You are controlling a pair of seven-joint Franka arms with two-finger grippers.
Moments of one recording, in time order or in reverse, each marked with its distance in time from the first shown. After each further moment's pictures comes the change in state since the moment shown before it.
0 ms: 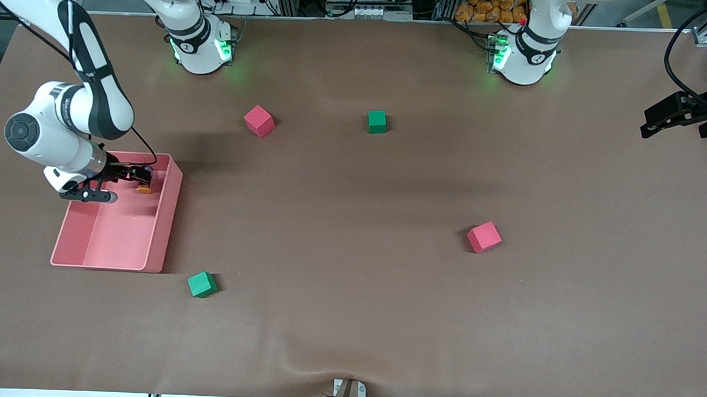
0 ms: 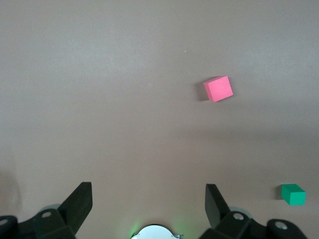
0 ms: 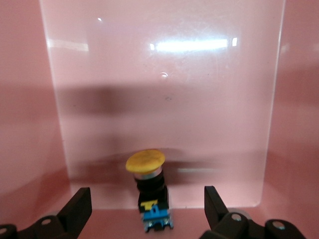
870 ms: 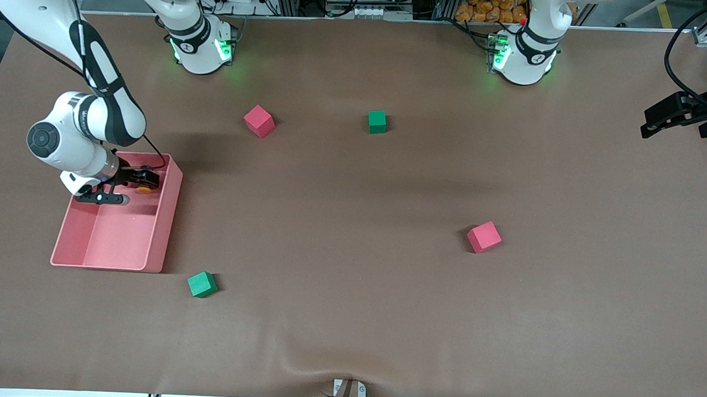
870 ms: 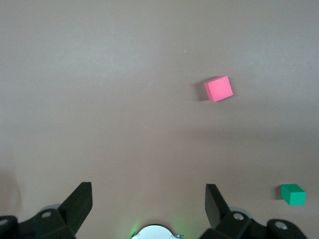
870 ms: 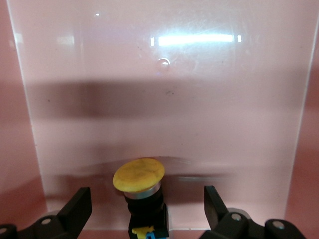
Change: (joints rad) left arm 0.000 0.000 0.000 0.000 0.000 0.000 0.000; right arm -0.001 0.063 0.000 -0.033 0.000 0.097 -0.016
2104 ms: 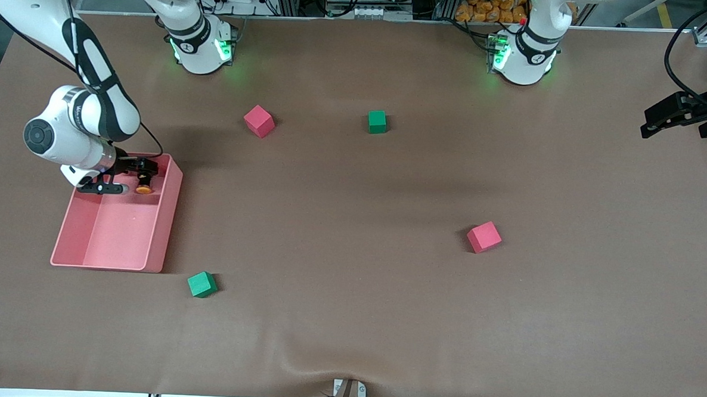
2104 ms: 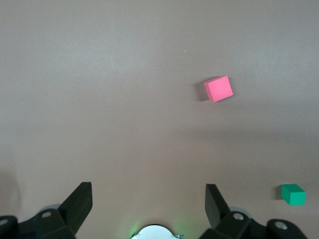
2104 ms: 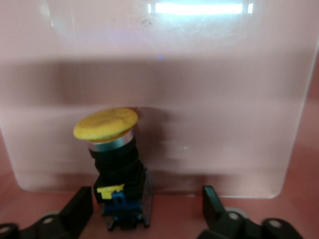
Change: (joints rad) left arm 0.000 0.000 0.000 0.000 0.000 0.000 0.000; right arm -0.052 -0.005 0.000 -0.046 0.000 -0.049 -0.065
